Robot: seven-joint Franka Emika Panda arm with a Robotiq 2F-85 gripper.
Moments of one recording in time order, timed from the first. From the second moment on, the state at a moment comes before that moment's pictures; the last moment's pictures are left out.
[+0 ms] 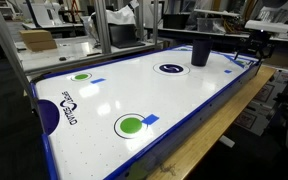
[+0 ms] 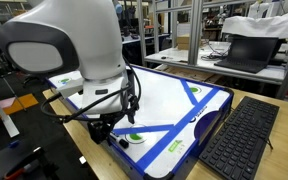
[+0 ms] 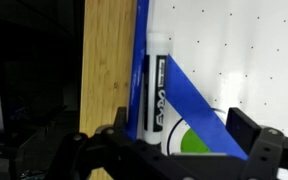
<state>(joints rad) -0.10 0.06 -0.06 -2.78 0.63 2.89 0.73</state>
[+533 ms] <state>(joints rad) -0.10 0.06 -0.07 -2.78 0.53 2.89 0.78</state>
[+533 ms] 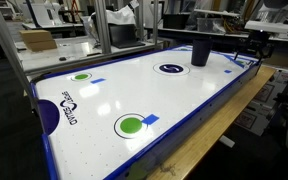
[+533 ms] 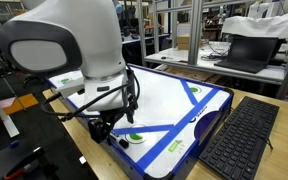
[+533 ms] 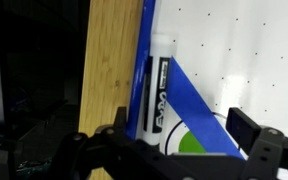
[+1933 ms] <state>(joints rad) -0.10 0.01 -0.09 -2.77 0.40 2.81 0.93</state>
